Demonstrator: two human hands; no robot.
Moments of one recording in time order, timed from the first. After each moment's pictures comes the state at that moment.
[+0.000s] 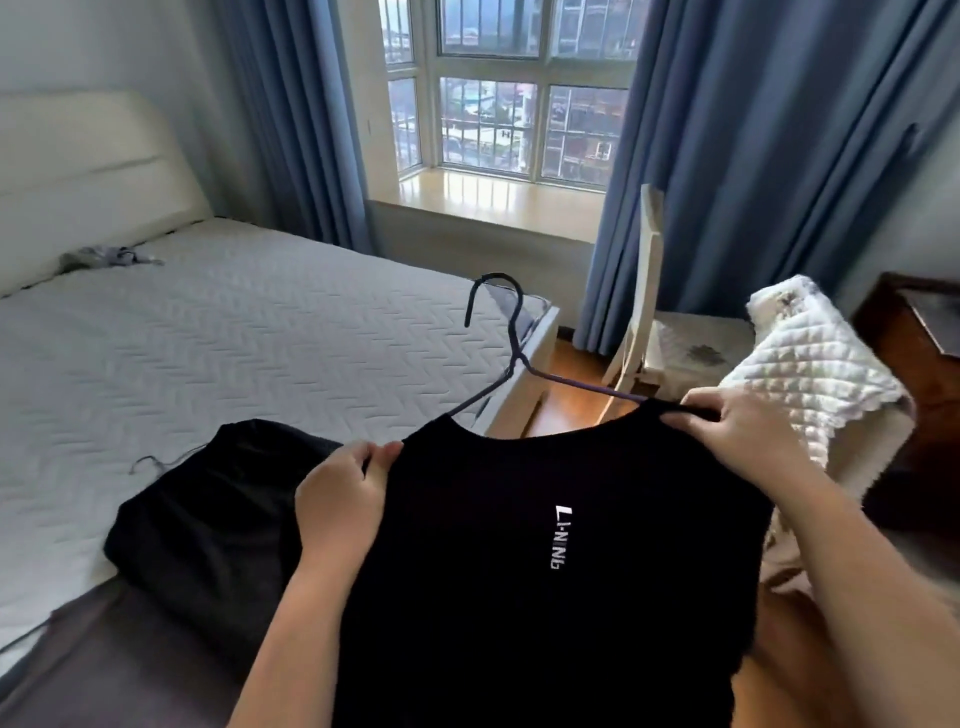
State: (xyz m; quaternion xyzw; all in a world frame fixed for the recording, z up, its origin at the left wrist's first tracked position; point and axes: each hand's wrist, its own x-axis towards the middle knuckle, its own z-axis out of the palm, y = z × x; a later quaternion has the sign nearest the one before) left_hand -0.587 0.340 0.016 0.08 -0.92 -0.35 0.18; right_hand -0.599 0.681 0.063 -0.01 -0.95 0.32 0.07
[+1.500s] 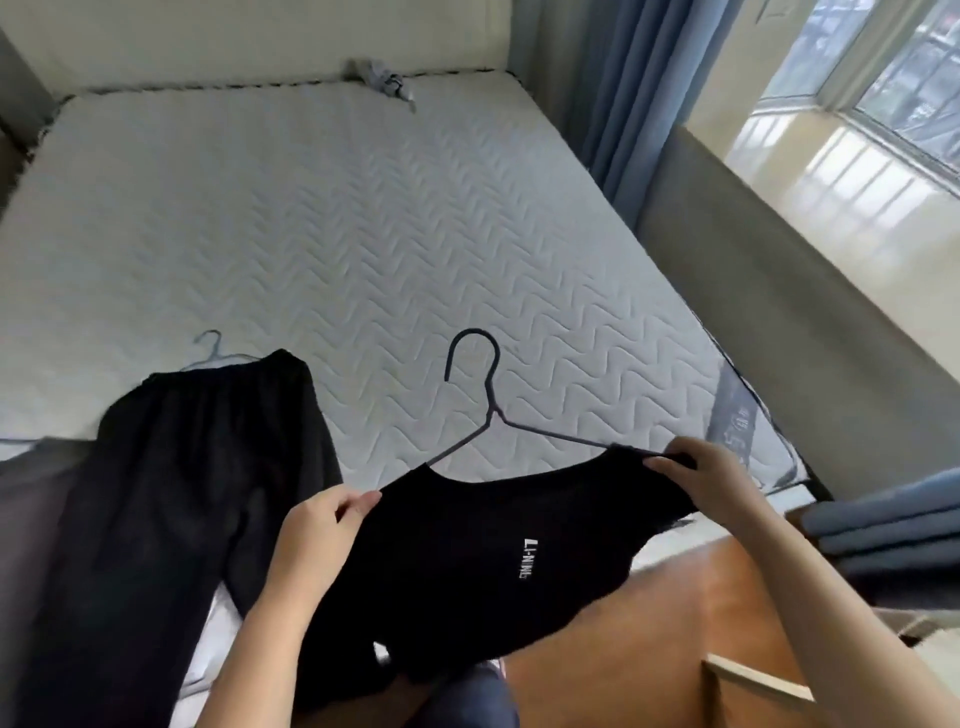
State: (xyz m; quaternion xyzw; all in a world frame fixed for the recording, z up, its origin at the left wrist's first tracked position) left_hand -1.016 0.365 -0.094 0.47 -0.77 -0.41 0.10; right_hand -1.304 0.597 -0.064 0.22 -0.91 0.25 -0.24
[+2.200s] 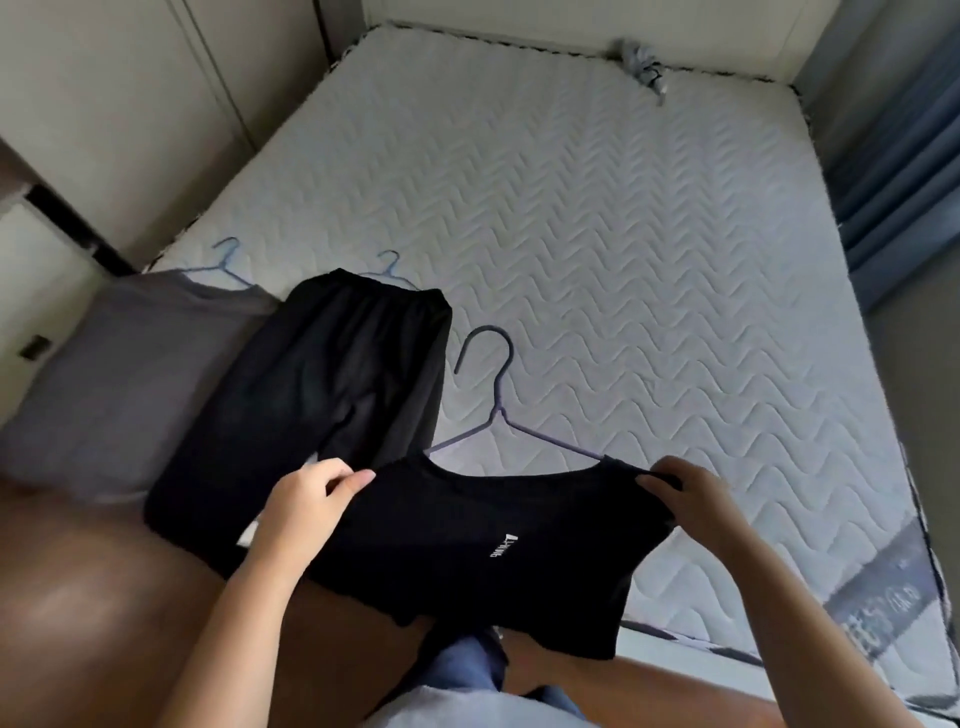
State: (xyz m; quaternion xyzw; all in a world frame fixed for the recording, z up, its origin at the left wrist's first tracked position) left_hand -0.952 0.395 -0.095 0.66 -0.67 -0.31 0.15; right_hand -1.319 0.486 -0.110 0.41 -0.82 0.17 -0.36
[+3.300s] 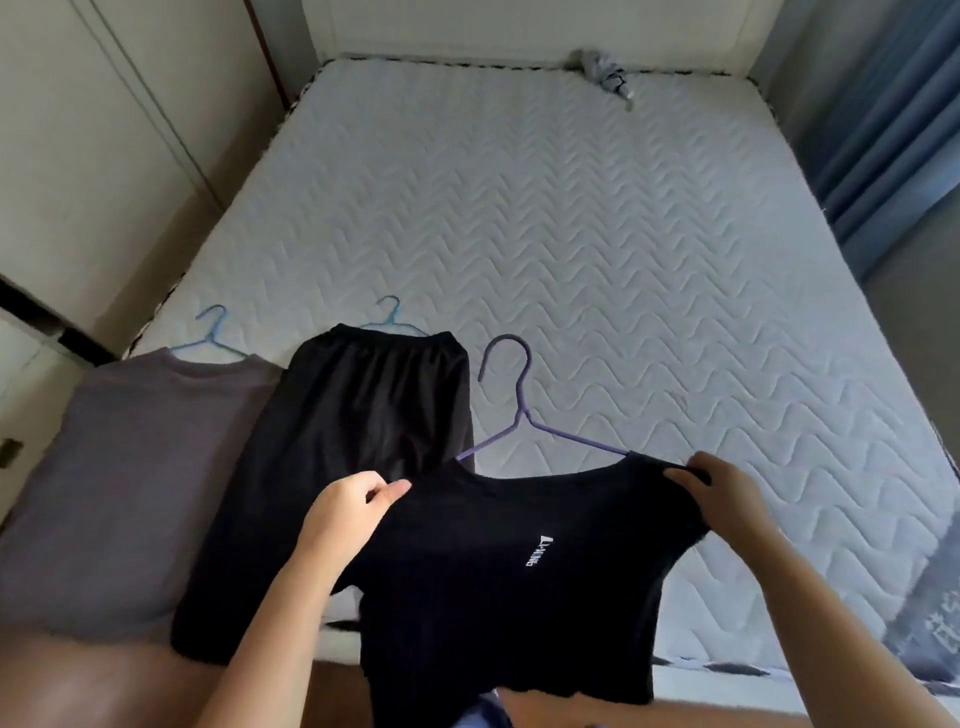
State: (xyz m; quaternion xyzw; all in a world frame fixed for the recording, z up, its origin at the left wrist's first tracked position) left_hand -0.920 0.251 -0.120 0.61 -0.71 -0.35 0.05; right_hand -1.273 0.398 -0.123 0.33 -0.88 0.18 -0.27
